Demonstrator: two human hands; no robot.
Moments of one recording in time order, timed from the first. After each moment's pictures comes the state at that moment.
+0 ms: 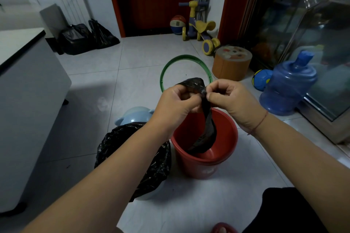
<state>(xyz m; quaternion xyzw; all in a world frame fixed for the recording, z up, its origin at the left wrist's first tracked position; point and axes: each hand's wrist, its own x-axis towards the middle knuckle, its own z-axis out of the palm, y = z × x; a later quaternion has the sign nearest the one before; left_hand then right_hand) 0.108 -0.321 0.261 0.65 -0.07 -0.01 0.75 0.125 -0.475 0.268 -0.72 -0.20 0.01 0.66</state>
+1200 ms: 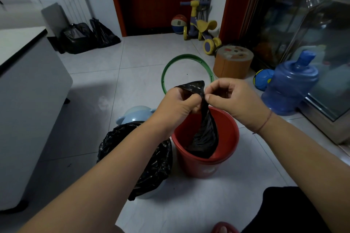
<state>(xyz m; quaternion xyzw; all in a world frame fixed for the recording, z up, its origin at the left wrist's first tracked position) 0.113 -0.313 0.255 0.71 -0.10 -0.03 0.70 0.119 -0.475 0.278 -0.79 -0.22 -0.03 0.56</state>
